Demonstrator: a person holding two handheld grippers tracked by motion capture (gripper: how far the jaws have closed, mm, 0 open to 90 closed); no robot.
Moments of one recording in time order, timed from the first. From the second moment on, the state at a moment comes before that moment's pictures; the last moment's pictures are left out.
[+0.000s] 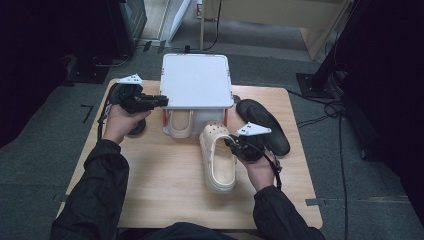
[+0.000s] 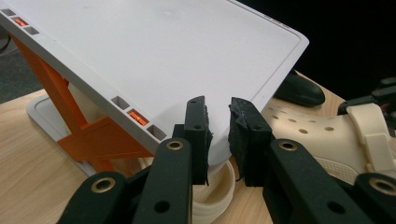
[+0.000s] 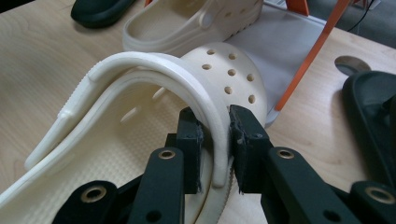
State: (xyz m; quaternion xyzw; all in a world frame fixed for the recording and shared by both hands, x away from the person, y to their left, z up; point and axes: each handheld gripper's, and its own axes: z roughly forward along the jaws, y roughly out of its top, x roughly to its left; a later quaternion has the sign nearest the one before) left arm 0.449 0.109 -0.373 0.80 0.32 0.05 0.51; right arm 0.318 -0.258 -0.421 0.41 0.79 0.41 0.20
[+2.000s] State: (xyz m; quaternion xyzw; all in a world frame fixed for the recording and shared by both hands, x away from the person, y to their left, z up) left arm 0.449 0.110 -0.372 0.80 0.32 0.04 0.51; right arm 0.375 -0.232 -0.426 0.41 0.79 0.40 0.19
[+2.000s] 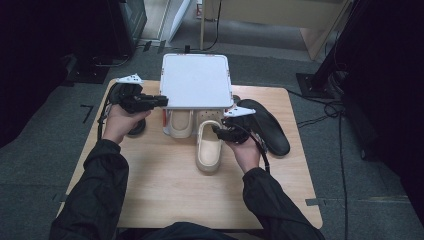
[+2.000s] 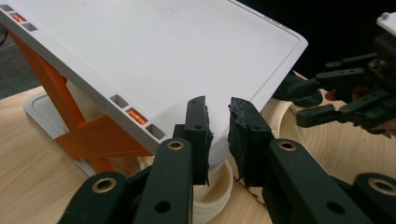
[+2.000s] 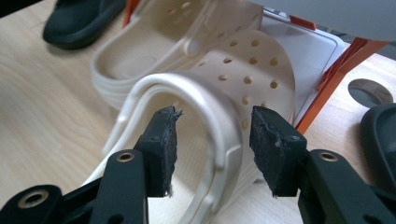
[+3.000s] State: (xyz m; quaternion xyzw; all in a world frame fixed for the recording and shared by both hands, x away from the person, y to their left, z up) left arm 0.449 0.108 -0.369 0.80 0.33 0.04 0.50; right arm 0.269 -0.231 -0.471 0.33 0.83 0.43 0.12
